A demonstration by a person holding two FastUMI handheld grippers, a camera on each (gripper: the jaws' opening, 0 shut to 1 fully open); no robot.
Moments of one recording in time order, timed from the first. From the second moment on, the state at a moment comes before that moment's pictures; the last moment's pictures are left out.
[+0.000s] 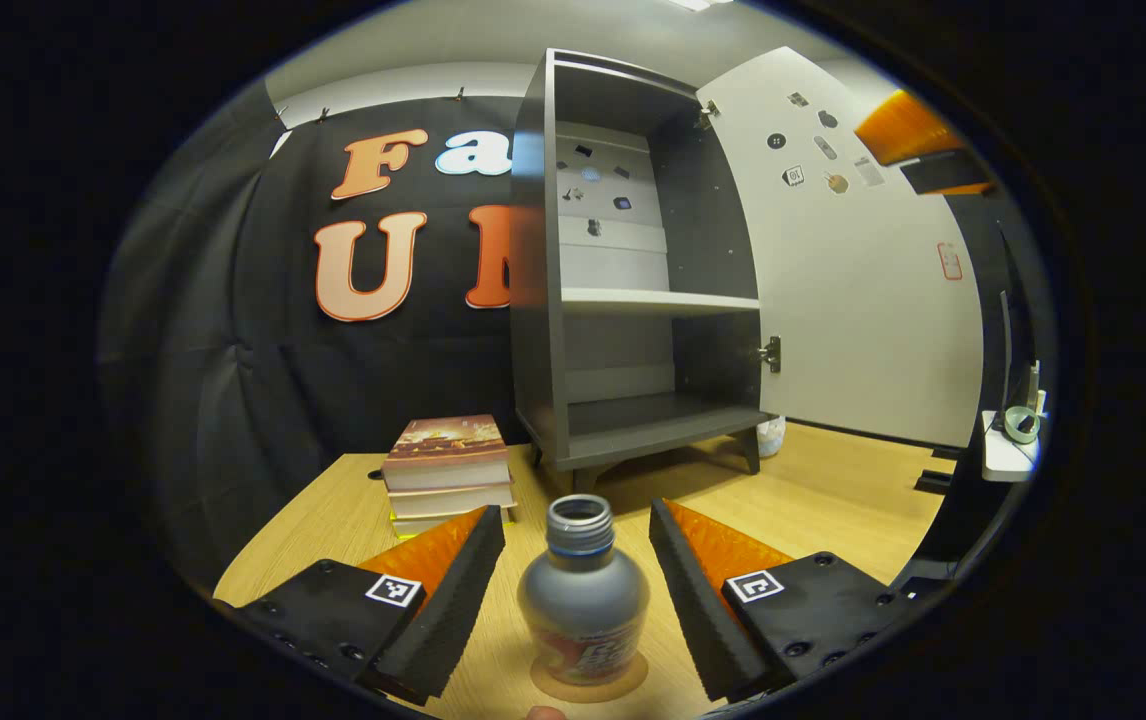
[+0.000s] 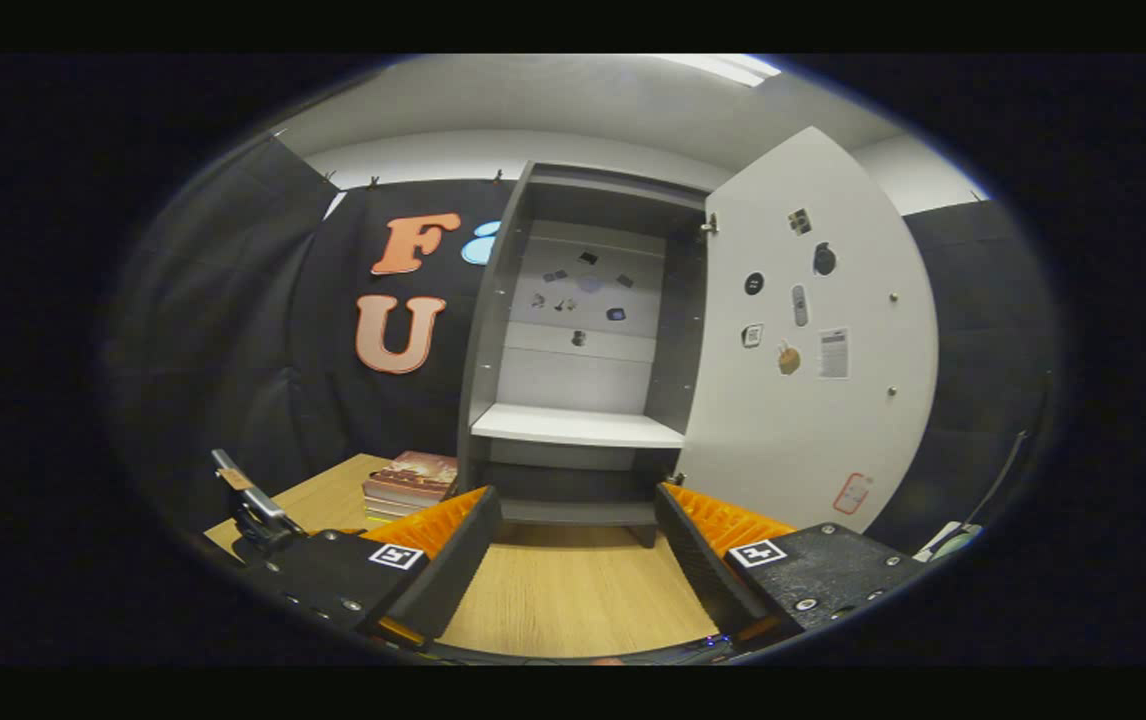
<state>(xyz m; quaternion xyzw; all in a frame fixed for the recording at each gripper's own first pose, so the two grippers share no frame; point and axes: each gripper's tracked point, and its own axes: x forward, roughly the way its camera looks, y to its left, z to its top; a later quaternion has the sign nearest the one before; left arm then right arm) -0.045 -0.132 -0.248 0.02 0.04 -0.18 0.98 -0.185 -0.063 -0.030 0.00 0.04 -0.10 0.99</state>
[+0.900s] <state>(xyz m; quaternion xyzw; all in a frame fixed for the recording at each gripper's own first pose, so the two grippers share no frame) -0.075 -0.189 -0.076 0.01 0.01 -0.05 1.00 -0.263 -0.333 -0.004 -0.03 0.02 -0.20 0.98</state>
